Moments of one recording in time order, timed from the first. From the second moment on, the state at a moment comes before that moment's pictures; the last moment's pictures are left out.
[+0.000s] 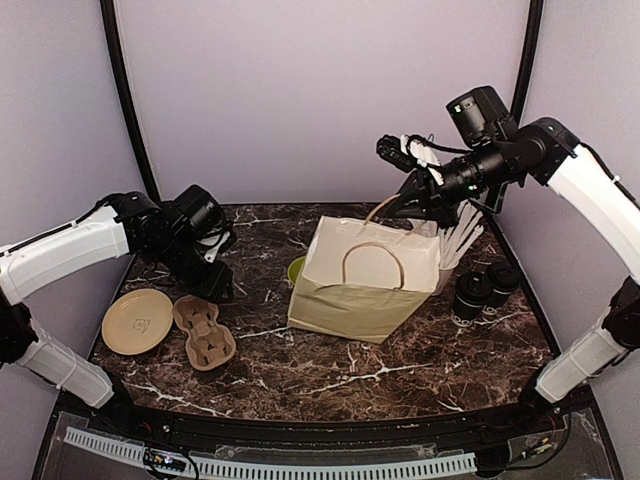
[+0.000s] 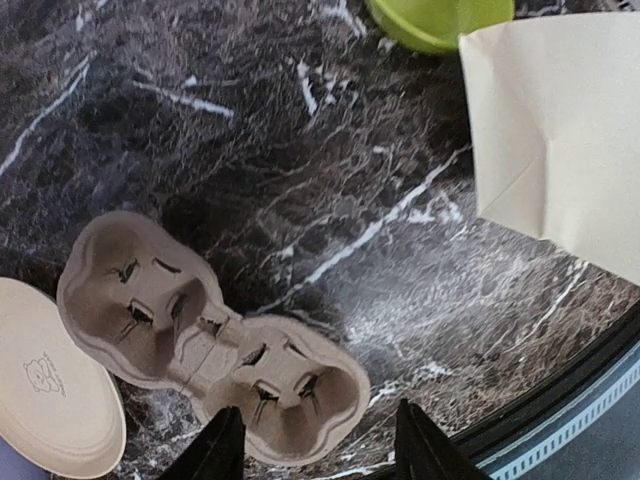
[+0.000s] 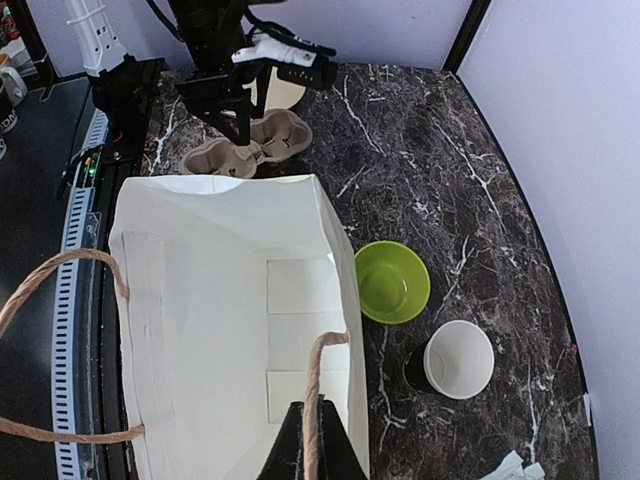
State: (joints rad) left arm -0.71 1.36 1.24 -1.07 -0.04 -0.36; right arm 0.70 1.46 1.78 -1.09 -0.50 -0.60
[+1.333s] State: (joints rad) left arm -0.37 1.50 0.85 -0.53 -0.03 -0.74; right arm 0.70 1.49 1.87 -1.11 -0.42 -0.62
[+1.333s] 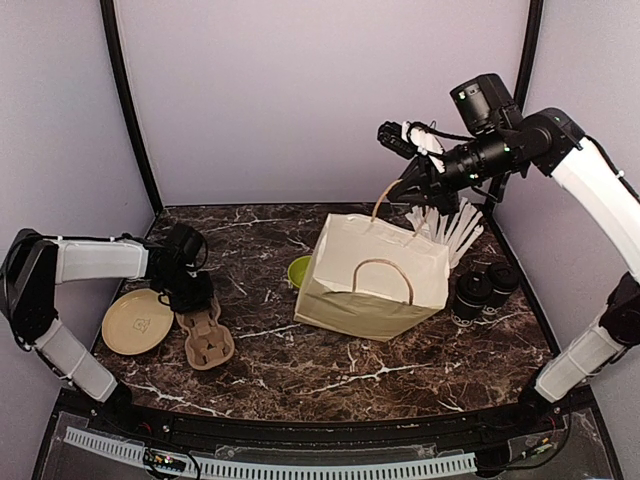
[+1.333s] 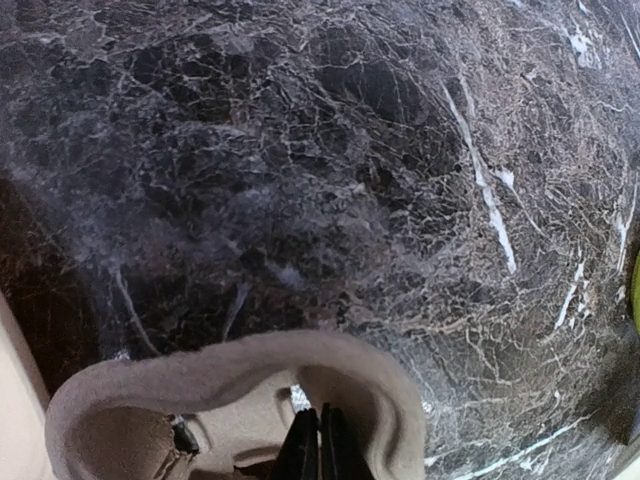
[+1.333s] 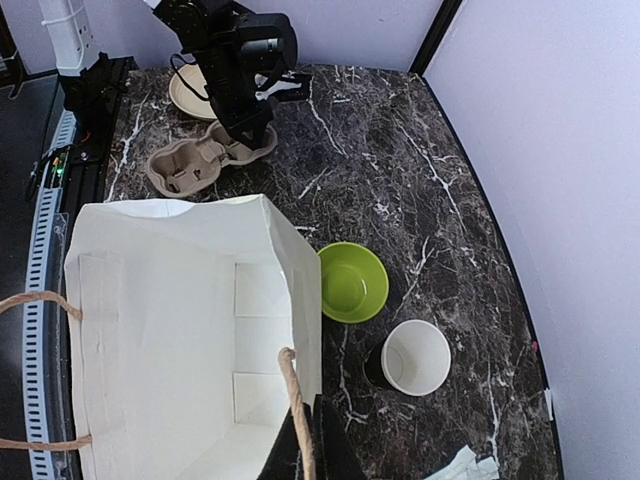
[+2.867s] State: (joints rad) left arm -0.40 1.62 1.14 -0.73 0.04 0.01; right arm 0.69 1.47 1.88 -1.09 -0.31 -0.55
